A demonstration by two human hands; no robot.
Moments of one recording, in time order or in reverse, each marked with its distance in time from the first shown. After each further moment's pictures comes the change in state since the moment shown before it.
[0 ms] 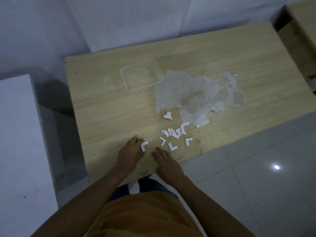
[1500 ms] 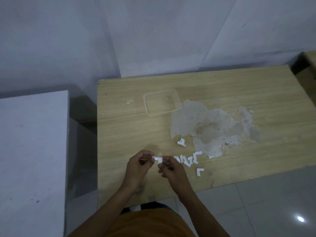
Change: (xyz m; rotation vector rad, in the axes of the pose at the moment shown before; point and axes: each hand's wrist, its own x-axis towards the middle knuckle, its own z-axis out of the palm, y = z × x) left_hand -0.010 0.050 -0.080 -0.995 0.335 -0.384; right_hand 0.020 -0.050 -0.086 1.097 0.235 0.199
